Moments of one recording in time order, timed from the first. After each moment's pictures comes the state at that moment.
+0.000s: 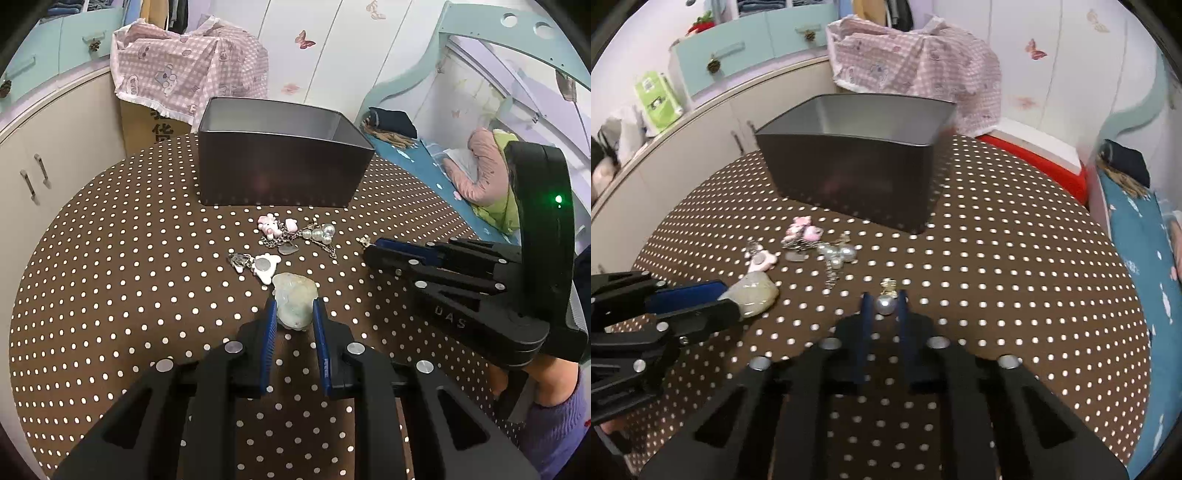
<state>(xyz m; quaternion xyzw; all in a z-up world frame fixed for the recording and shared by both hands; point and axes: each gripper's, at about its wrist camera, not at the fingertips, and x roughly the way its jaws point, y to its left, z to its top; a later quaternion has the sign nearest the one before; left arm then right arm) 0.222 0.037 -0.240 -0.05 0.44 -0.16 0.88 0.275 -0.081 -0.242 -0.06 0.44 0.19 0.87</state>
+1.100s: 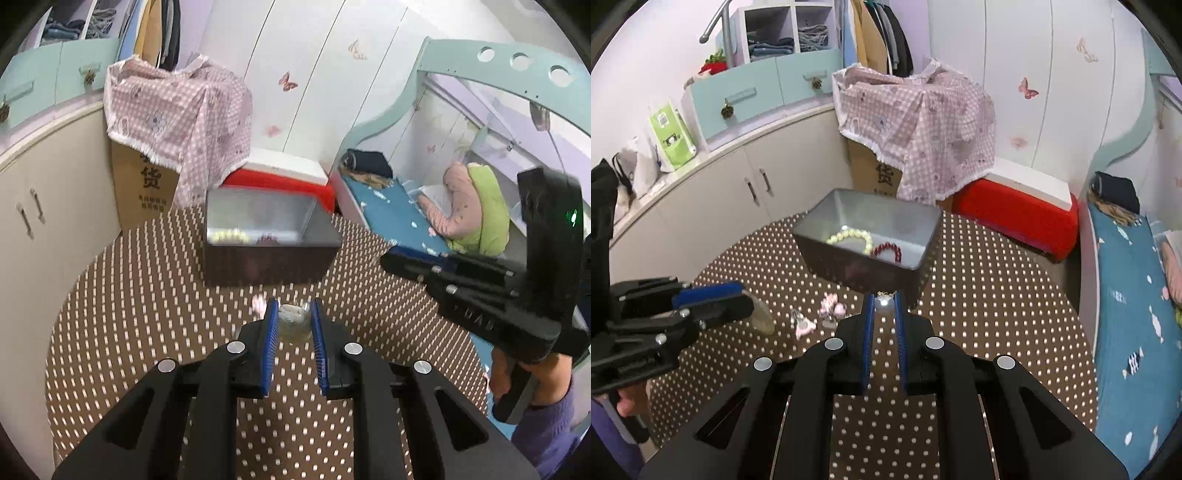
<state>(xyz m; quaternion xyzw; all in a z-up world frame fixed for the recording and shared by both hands) 0.229 0.058 -0.160 -0.07 0.37 -0.20 0.91 0.262 -0.099 -0.140 -0.04 0.37 0.20 0.91</state>
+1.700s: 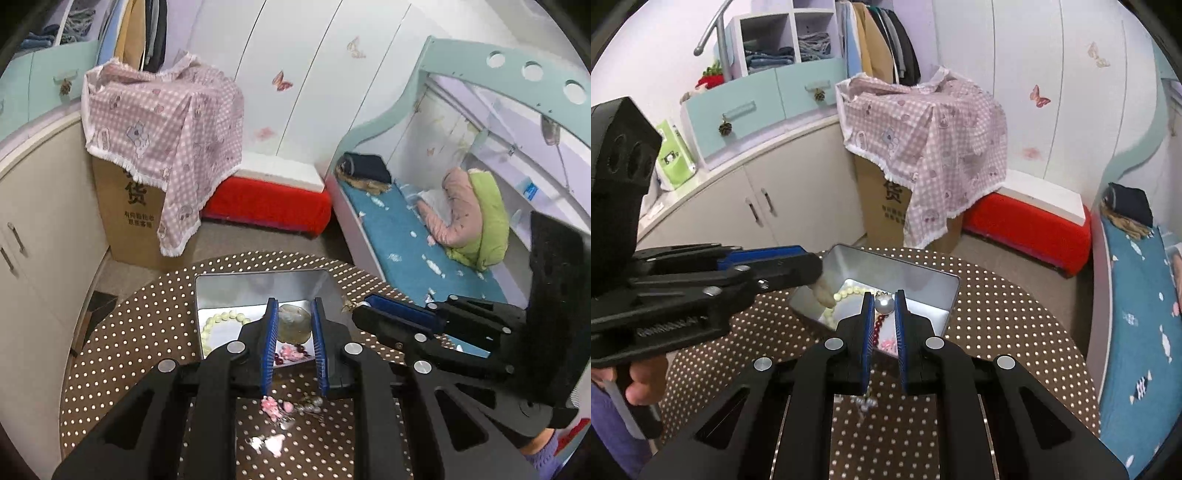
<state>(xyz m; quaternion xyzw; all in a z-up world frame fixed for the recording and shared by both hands) 0.342 0.050 -0.141 -0.07 0.39 -0.21 0.89 0.340 -0.070 -0.130 -0.02 0.38 0.21 0.90</state>
